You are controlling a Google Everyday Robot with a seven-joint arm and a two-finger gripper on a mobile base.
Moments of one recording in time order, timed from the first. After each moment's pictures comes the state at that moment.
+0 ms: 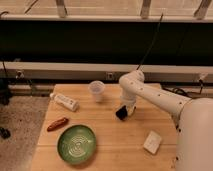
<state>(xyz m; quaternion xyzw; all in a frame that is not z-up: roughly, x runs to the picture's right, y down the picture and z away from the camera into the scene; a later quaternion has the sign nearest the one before) 0.134 0.136 0.886 -0.33 -0.15 -0.33 0.87</state>
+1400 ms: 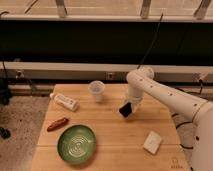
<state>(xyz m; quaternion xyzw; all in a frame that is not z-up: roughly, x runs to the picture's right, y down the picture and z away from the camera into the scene) 0.161 0.117 0.848 -0.30 -0.16 -0.31 0.89</state>
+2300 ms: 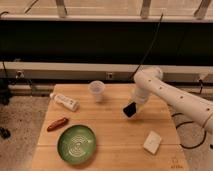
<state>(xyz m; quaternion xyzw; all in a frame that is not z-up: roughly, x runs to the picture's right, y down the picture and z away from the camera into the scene) 0.183 0.117 0.830 -0.29 -0.16 -0.29 0.90</state>
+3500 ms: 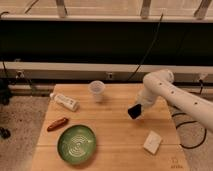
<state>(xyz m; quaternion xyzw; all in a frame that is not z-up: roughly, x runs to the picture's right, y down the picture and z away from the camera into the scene) 0.201 0.122 0.804 -0.27 -0.16 -0.25 0.92</state>
